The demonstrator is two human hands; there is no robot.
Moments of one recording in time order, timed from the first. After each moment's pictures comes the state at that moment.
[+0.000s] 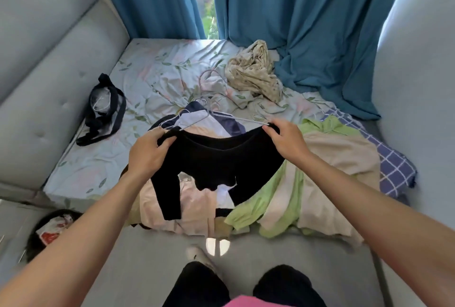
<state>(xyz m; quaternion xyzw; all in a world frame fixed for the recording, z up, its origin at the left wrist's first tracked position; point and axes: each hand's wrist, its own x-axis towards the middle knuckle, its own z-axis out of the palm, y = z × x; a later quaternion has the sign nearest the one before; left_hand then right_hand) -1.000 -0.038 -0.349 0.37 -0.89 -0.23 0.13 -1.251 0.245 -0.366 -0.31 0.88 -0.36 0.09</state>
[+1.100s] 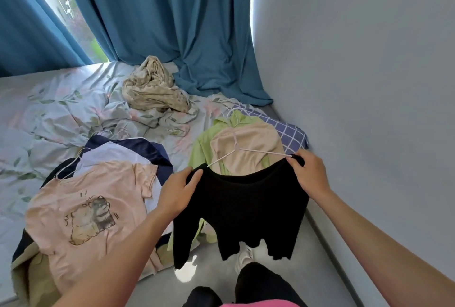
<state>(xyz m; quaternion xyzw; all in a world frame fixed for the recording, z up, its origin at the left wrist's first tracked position) -1.133 0.205 -0.391 0.12 -0.91 -0.41 -0.01 -1.236 0.562 -0.366 -0.01 0.93 -0.36 -0.03</state>
